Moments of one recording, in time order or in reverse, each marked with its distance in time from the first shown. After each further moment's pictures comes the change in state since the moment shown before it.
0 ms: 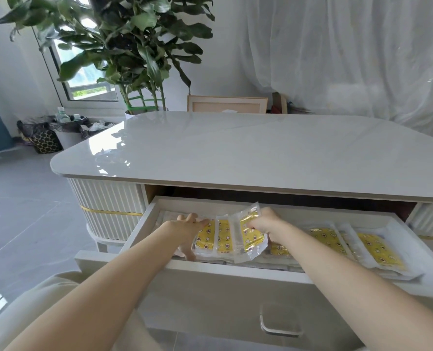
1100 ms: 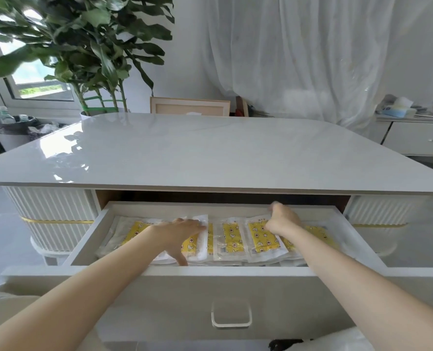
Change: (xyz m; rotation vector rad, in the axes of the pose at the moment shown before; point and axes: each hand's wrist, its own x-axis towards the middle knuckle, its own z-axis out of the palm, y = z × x) left_hand 0.002 0.065 -0.028 0.106 0.112 0.315; right_hand -0.012 0.057 -0.111 -0.574 0.345 -0.050
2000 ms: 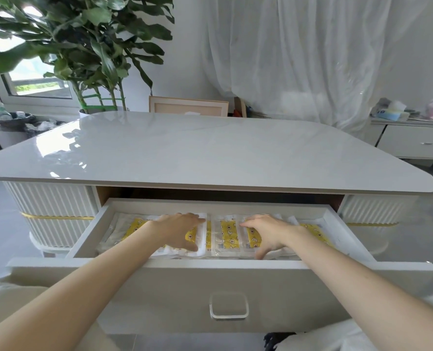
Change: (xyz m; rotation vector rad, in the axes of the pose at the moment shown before) left_hand -0.011 0.008 -0.008 -0.134 0.081 -0.102; right_hand -0.034 -0.006 -0.014 -0.491 -0.362 -0.532
